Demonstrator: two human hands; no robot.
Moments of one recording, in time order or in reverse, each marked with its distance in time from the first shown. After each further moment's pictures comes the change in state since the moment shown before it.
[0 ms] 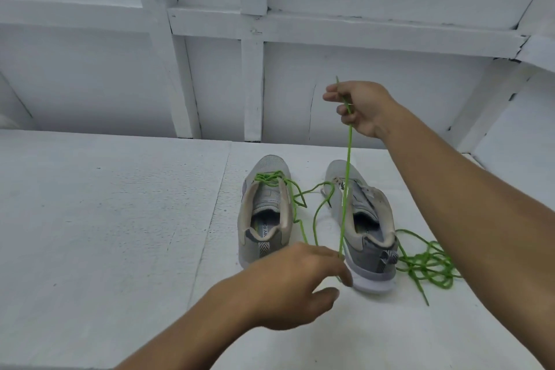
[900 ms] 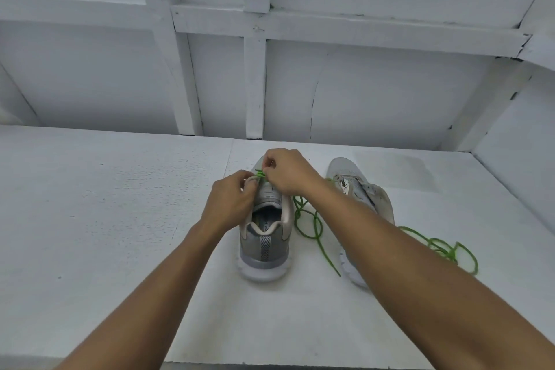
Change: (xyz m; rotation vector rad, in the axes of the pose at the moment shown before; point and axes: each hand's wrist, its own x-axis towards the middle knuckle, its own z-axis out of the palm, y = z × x) left_hand 0.030 -0.126 -0.020 -0.210 0.685 -0.669; right_hand -0.047 0.102 0.098 -0.955 -0.264 -0.324
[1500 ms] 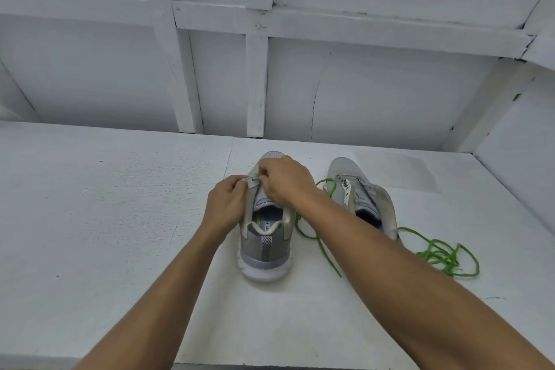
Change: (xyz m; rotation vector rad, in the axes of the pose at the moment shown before) left_hand 0.001 -0.014 0.010 -0.332 0.065 -0.151; right_hand -0.013 -0.009 0.014 -0.307 0.077 -0.067
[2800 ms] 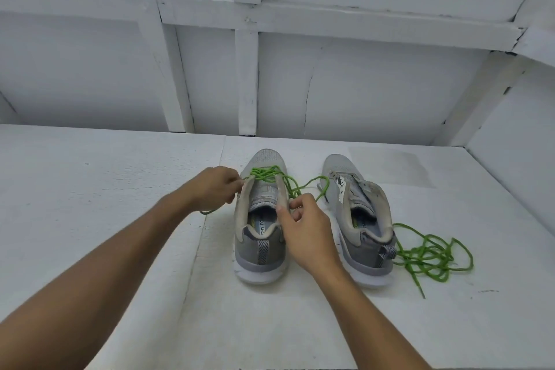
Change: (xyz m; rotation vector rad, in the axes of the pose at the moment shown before) left_hand 0.041 0.019 -0.034 0.665 -0.482 0.255; right_hand -0.091 0.012 0.032 0.750 0.208 0.430
